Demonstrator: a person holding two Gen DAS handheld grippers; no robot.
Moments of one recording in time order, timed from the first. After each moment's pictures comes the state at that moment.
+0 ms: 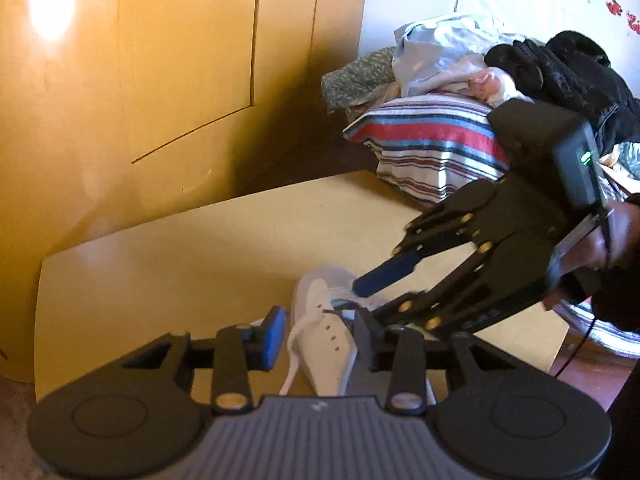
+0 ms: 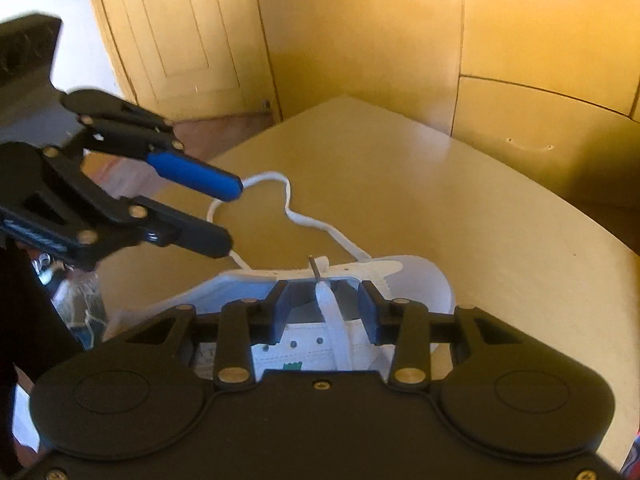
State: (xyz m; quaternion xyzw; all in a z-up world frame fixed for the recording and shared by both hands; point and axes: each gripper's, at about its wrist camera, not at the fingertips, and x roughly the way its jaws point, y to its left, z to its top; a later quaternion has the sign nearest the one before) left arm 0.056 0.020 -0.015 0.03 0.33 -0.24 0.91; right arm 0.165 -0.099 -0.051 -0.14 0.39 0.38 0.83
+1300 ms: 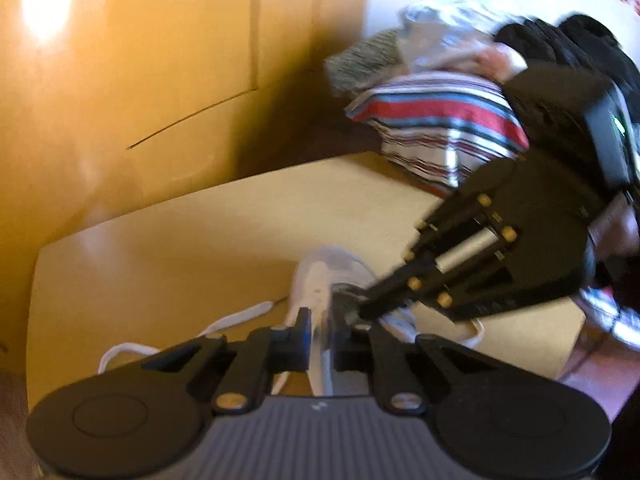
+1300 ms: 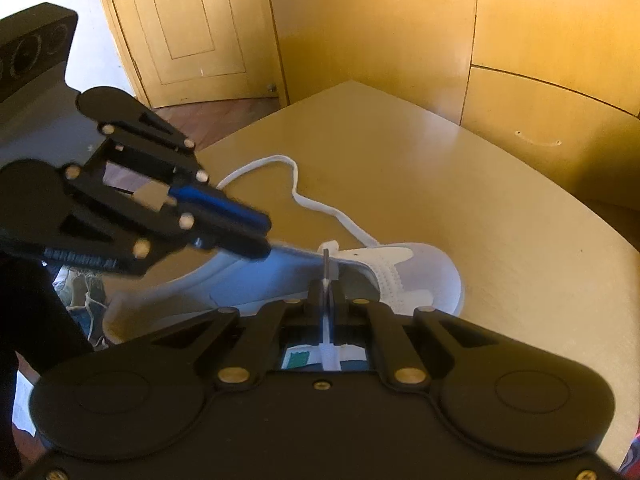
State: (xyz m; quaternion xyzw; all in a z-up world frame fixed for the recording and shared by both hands) left arm 0.059 0.008 -0.035 0.04 0.35 -0.21 0.91; right arm 0.155 -0.106 -0.055 -0.14 0.40 0.40 0.81
